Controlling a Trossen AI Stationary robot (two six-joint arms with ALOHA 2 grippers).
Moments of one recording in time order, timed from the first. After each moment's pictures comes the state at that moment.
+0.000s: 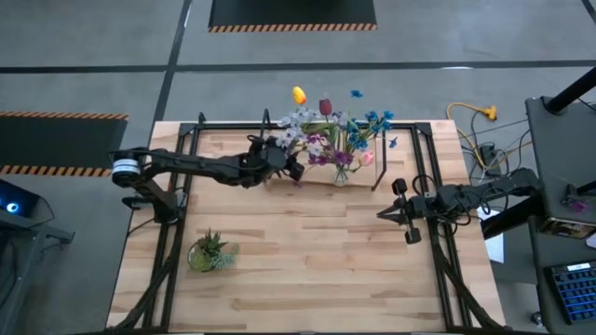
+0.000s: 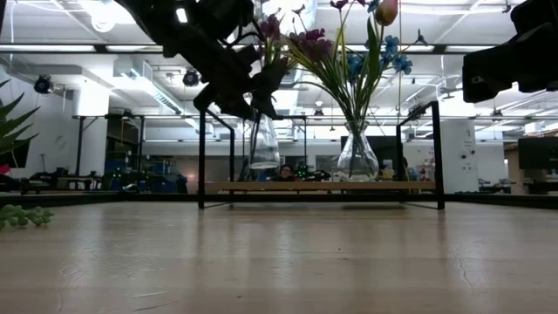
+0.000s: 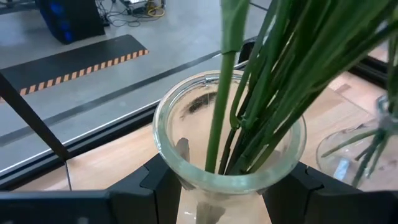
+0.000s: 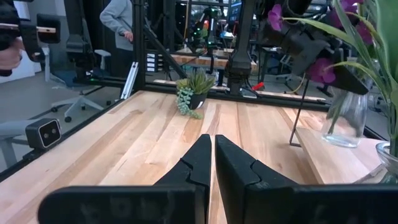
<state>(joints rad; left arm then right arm) 0.17 1.57 1.00 0.06 -0.65 -0.43 0.27 0.15 0.01 0.12 0.11 -0.03</state>
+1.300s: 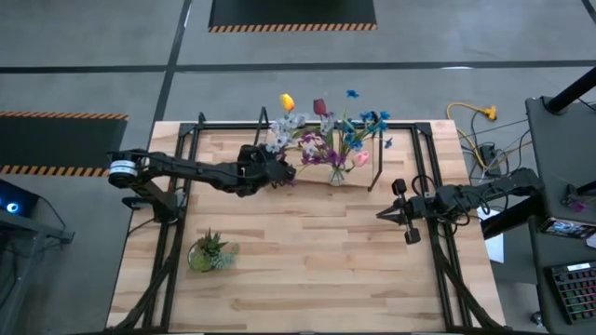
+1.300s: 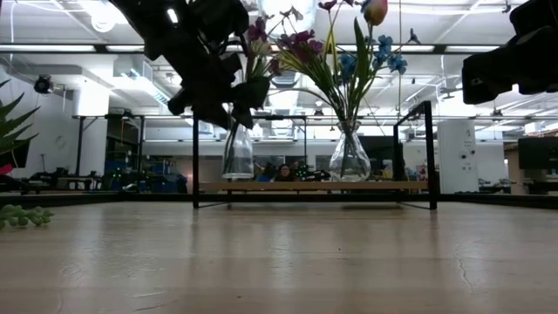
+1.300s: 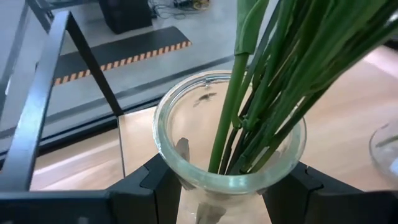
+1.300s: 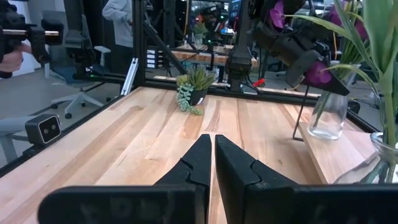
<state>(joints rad) 0.11 1.54 0.94 -0.09 -0.85 -0.61 0.27 0.15 0.01 0.11 0.11 -0.03</state>
